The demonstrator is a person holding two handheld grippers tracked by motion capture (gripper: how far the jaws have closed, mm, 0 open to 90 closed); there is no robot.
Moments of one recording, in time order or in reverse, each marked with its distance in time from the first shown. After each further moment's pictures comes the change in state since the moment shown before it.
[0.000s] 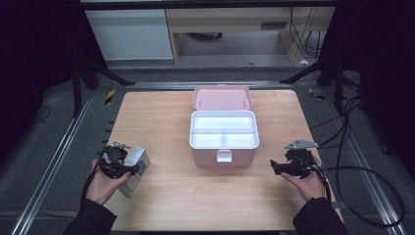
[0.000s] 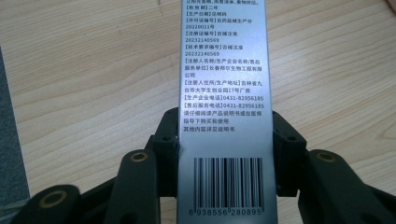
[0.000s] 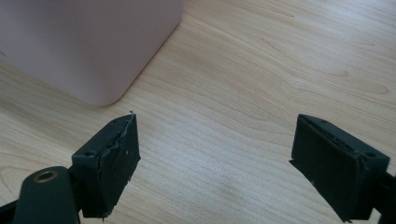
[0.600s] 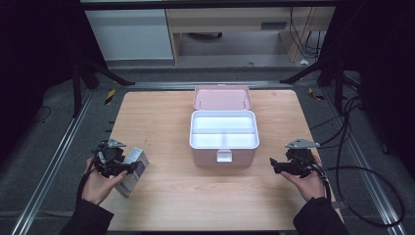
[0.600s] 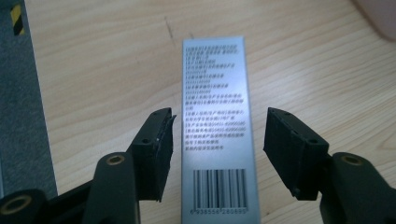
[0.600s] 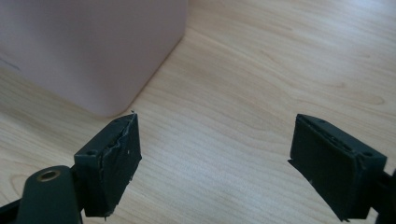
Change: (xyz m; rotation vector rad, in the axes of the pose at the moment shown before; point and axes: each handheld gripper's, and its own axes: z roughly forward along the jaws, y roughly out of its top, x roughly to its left) left arm -0.001 0.004 -0.023 -0.140 0.012 0.051; right arm 0.001 0.004 -0.005 -0.038 0.006 0.003
